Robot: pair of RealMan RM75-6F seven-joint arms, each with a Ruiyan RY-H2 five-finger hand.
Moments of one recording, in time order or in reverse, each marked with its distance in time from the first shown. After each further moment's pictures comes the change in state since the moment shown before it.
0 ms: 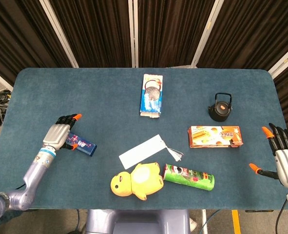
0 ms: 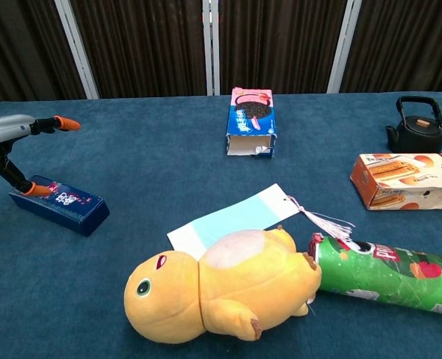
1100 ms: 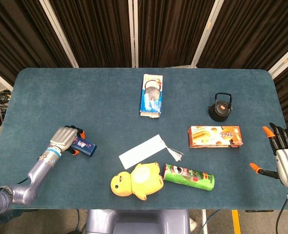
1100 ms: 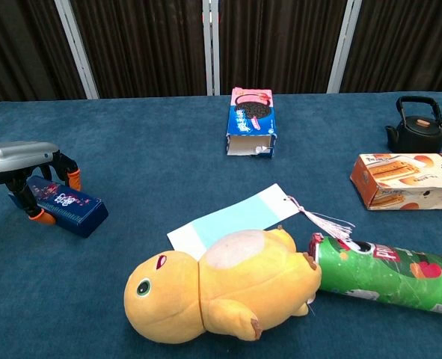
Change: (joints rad) left arm -0.069 -0.055 0.049 0.110 -0.006 -0.138 0.056; right arm 0.001 -0.001 0.002 0.005 0.007 -0.004 0.004
